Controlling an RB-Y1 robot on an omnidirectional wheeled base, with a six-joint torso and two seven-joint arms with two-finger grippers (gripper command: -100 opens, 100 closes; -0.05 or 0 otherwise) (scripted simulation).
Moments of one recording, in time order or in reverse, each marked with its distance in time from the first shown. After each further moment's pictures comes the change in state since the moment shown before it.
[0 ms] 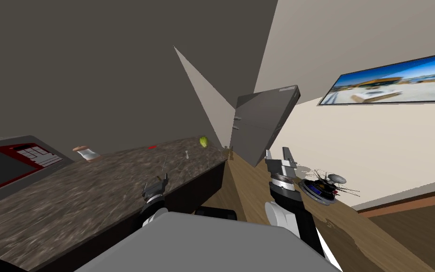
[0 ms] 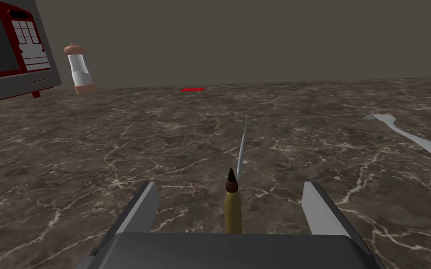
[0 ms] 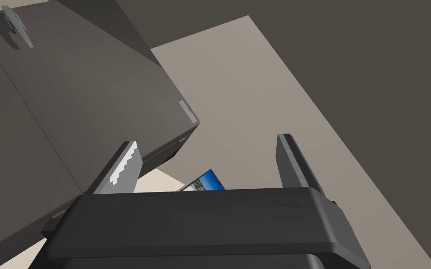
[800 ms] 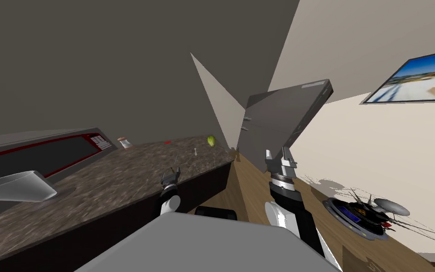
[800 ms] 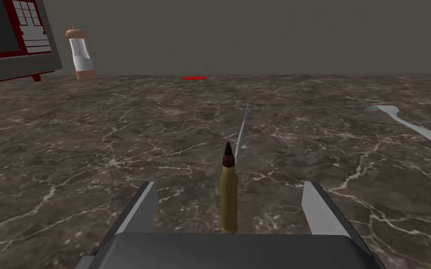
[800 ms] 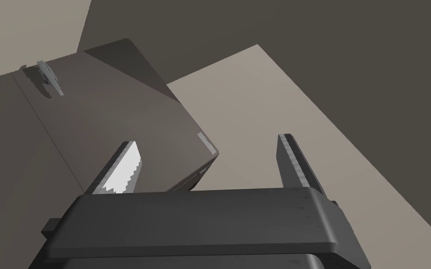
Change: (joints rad) left arm -0.176 0.004 -0.054 0.148 -0.036 0.020 0.005; right arm 0.000 0.000 0.000 0.000 0.000 0.000 0.000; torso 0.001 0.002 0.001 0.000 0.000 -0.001
